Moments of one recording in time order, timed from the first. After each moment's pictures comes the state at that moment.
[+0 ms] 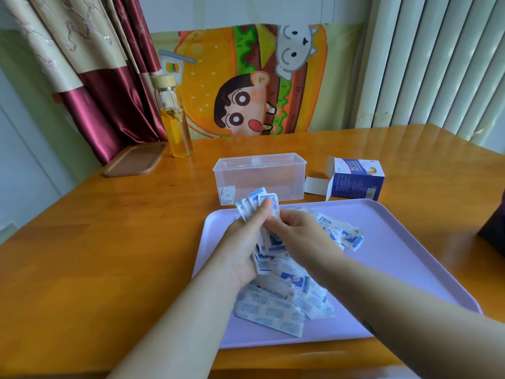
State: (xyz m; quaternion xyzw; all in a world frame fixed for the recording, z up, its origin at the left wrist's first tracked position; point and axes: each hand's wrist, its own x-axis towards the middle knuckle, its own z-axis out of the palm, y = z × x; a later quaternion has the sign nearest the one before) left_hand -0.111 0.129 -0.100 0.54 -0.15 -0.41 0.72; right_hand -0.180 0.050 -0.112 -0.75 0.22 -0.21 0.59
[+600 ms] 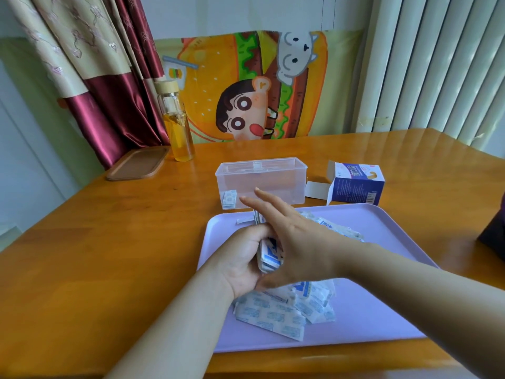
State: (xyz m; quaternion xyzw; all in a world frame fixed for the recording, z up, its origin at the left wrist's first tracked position) left_hand -0.112 0.139 -0.093 0.49 -0.16 -0.55 0.66; right_hand -0.194 0.036 -0.089 -0.97 0.00 -0.11 0.21
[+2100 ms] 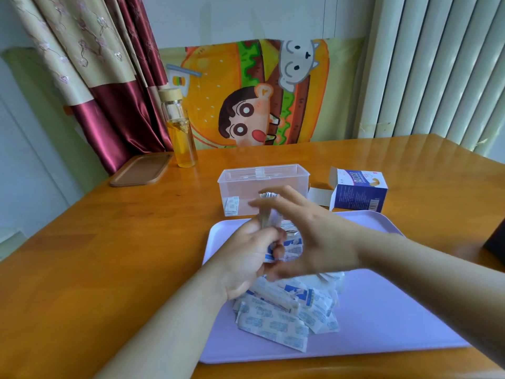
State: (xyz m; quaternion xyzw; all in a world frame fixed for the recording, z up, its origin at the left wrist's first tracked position) left_hand -0.114 0.148 -0.075 0.61 -0.31 -0.40 0.60; right_hand -0.202 0.024 -0.060 -0.97 -0.03 -0.13 0.22
